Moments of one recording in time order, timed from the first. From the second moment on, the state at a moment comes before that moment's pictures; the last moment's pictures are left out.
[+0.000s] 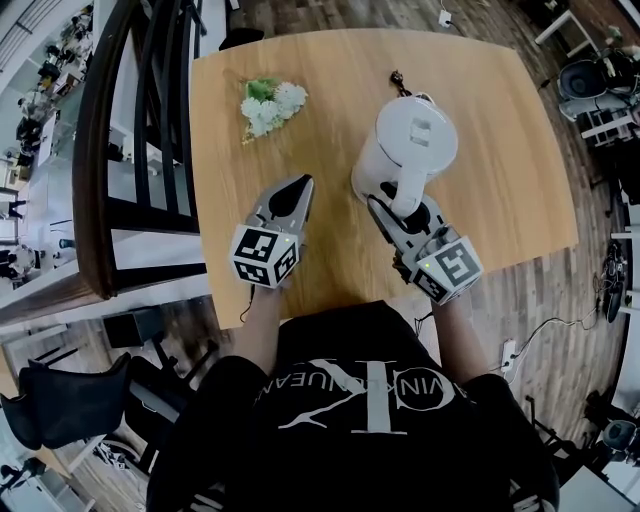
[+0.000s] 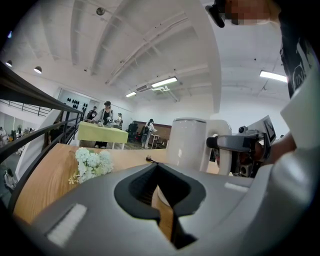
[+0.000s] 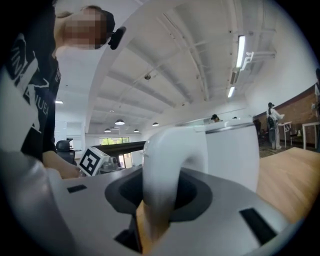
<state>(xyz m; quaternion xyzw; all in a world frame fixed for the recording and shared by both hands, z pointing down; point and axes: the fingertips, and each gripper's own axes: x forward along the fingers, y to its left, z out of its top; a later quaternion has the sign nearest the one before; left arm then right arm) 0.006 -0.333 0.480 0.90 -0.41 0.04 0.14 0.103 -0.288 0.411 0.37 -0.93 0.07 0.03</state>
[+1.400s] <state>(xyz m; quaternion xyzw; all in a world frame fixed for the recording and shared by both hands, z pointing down) -0.004 -0.306 0.477 0.90 -0.41 0.05 0.14 0.118 -0.258 0.434 0.19 -0.97 0.09 0.10</state>
